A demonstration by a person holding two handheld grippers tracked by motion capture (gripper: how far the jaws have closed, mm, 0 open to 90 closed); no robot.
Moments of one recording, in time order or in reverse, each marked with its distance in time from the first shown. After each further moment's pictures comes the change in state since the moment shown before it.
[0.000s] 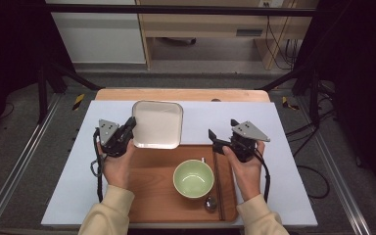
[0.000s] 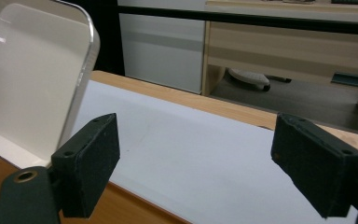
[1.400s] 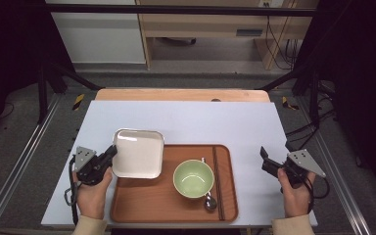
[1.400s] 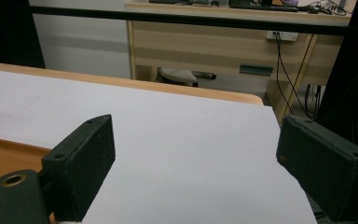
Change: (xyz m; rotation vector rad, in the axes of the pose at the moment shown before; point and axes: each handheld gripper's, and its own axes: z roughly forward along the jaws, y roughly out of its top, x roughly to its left) left arm 0.037 -0.048 -0.071 0.157 -0.001 -0.034; right arm -0.093 -0.075 -0.087 -0.041 -0.268 0.022
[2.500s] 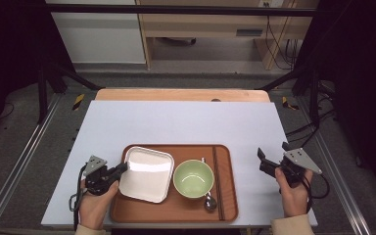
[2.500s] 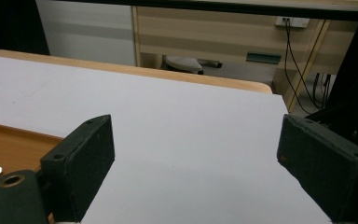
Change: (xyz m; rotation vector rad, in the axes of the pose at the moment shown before) left arm -0.003 -0.025 0.012 0.235 -0.159 -0.019; right arm 0.003 -0.002 0.006 0.052 0.025 0.002
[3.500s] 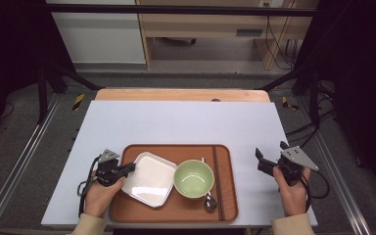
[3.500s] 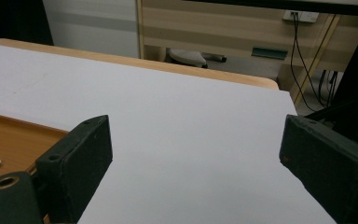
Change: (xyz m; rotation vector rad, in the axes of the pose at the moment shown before) left arm 0.010 0.003 0.035 0.174 -0.062 0.047; right arm 0.000 -0.001 0.007 0.027 0.019 -0.015
